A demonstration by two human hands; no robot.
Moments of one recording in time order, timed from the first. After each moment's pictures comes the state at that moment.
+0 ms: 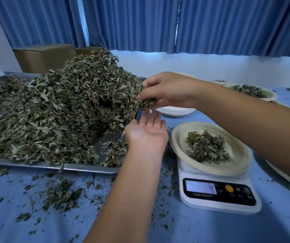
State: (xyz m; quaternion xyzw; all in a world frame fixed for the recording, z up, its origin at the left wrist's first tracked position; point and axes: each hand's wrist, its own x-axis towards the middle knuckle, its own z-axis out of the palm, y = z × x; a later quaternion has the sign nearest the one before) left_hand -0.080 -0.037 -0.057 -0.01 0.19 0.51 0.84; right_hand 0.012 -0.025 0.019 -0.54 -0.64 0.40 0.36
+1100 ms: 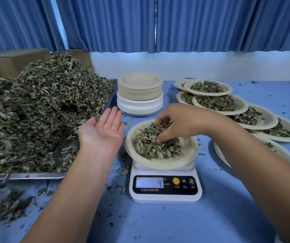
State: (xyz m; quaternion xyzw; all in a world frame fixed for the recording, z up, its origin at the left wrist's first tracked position) left_hand -0.073 -0.056 -0.050 0.13 0.24 0.52 0.81; right_hand 0.099 -0.135 -0.006 -0.72 -0.68 0.13 0.09
